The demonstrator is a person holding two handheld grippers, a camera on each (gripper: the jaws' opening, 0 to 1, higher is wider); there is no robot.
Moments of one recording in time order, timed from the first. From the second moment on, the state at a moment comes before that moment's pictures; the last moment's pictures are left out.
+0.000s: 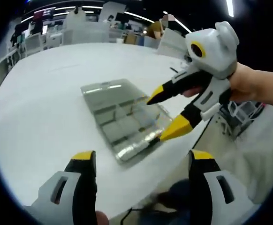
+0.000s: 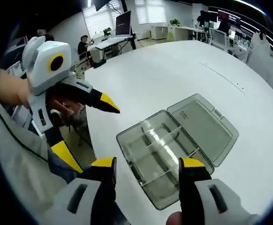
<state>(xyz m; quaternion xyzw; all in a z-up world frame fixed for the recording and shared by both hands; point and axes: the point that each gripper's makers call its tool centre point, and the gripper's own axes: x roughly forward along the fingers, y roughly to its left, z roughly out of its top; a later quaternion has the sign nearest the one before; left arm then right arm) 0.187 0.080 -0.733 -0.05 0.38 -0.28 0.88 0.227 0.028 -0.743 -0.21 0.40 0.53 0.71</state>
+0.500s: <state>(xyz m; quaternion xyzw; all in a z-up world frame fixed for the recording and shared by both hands) 0.183 0.083 -0.733 -0.04 0.38 -0.27 0.88 0.217 0.018 -0.734 -0.15 0.40 0.49 0.76</state>
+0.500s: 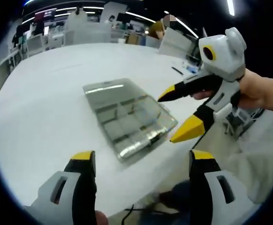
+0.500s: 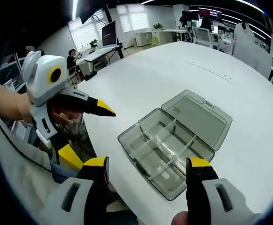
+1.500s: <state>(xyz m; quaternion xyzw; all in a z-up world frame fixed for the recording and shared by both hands) 0.176 0.099 -0.740 -0.08 0.38 -0.21 0.90 0.203 -0.003 -0.723 -0.04 0.40 0.42 0.81</state>
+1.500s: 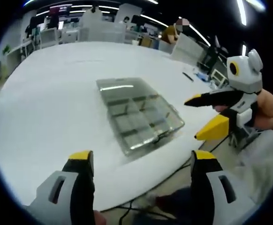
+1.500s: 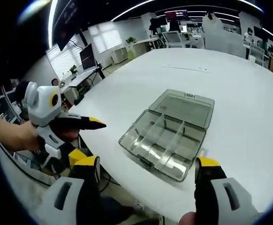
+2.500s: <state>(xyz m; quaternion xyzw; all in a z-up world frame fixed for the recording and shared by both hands) 0.177 0.107 -0.738 -0.09 0.38 -0.17 0.91 0.195 -0.034 -0.731 0.00 0.41 0.38 0.83</state>
